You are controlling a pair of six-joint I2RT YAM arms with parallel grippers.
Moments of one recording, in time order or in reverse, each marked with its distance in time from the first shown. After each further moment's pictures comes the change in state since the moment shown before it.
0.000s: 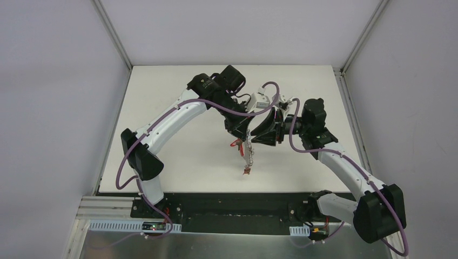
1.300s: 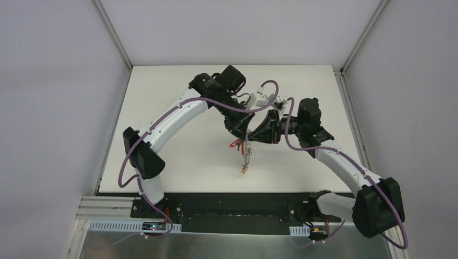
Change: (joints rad) left arm 0.007 0.021 0.000 -0.002 -0.006 -0.063; right arm 0.031 0.045 0.002 -0.006 0.016 -0.010
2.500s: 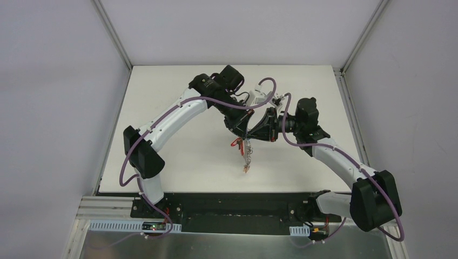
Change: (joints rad) left arm 0.024 -0.002 -0.043 0.065 0.001 -0.050; right arm 0.002 0.056 -0.009 0.110 0.034 0.129
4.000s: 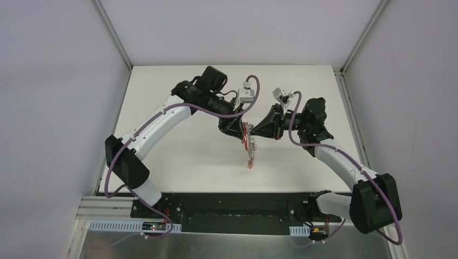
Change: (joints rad) left arm 0.086 -0.182 -0.255 0.255 0.230 0.151; right arm -0.056 -0.019 -0.014 0.186 -0.073 0.142
